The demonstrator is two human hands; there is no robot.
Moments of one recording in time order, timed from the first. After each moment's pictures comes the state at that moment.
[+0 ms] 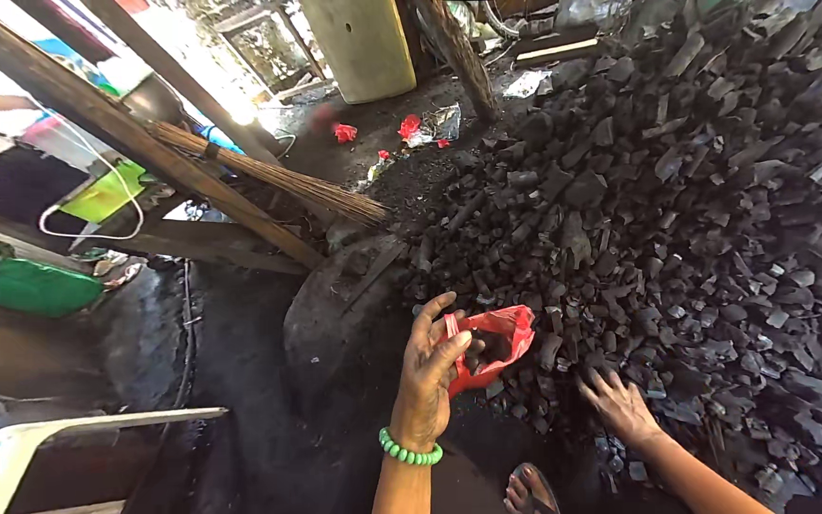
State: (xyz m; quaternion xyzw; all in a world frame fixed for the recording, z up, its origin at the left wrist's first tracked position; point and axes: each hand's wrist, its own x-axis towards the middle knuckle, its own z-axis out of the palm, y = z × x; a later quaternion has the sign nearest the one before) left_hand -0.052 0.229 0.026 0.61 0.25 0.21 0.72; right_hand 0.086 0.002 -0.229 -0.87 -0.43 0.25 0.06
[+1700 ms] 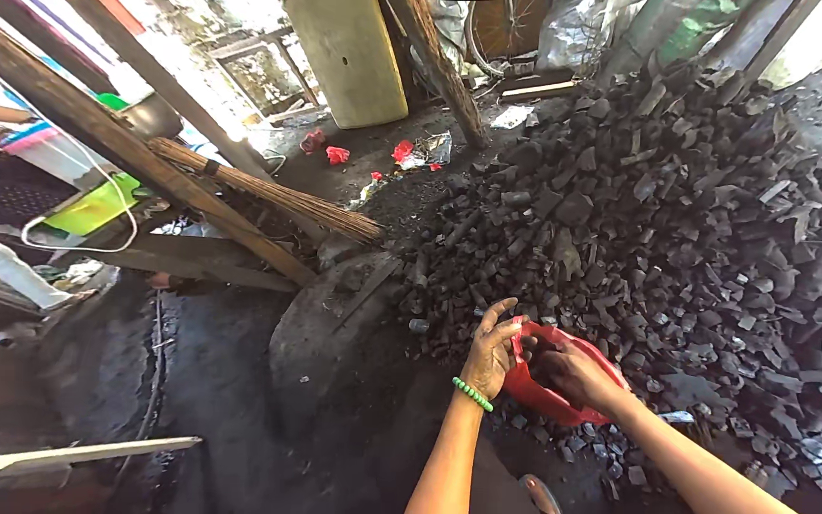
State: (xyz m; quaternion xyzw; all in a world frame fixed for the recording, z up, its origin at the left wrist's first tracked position) left_hand 0.001 0.229 -0.041 0.52 0.22 0.07 0.83; right_hand 0.100 0.070 -0.141 -0.82 -0.42 0.26 0.28
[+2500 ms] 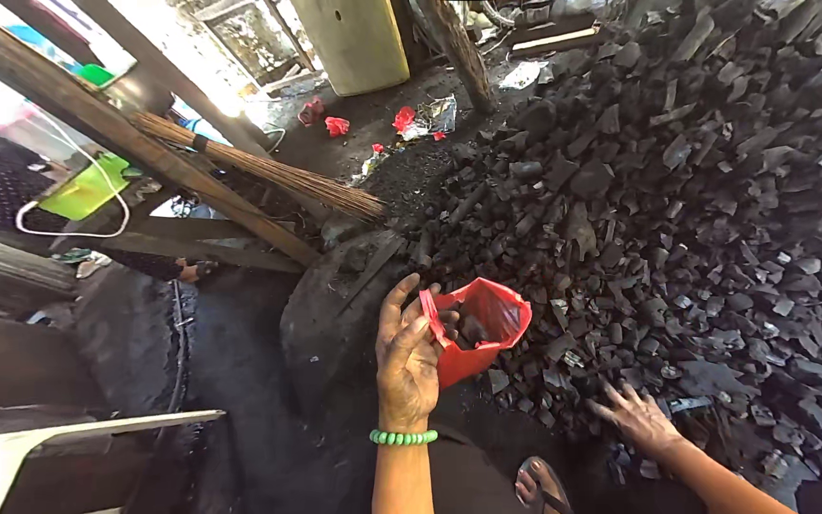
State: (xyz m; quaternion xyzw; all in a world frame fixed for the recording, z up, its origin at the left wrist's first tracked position) left_hand -0.056 0.261 0.017 0.54 0.18 0.33 0.75; right_hand 0.074 -0.019 -0.241 -0.83 -0.44 0.35 -0.01
